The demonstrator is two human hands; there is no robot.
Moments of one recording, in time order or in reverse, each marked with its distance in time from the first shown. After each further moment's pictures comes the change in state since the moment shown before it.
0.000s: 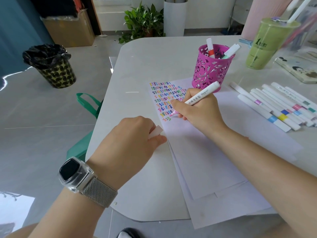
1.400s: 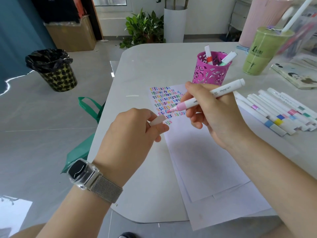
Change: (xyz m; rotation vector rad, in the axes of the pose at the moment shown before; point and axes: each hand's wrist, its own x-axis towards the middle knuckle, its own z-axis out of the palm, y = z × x) left_hand 0.007 0.000 -0.001 -0.328 0.150 -0.024; right_hand -0.028 -0.059 -0.024 0.388 -0.078 0.094
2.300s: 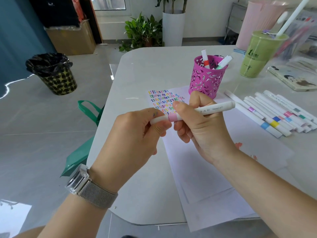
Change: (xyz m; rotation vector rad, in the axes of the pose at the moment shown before) left_hand -0.011 0.019 -0.006 -0.207 0.024 0.159; right_hand -0.016 0.012 0.013 0.217 -0.054 -0.066
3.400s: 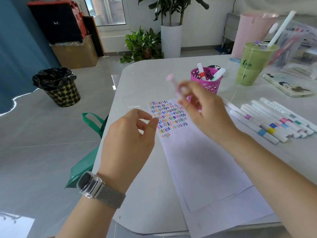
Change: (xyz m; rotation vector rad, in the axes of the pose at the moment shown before) left_hand 0.013 -0.010 0.002 0.141 0.241 -0.160; right_hand 0.056 0.007 -0.045 -0.896 -0.077 -0.600
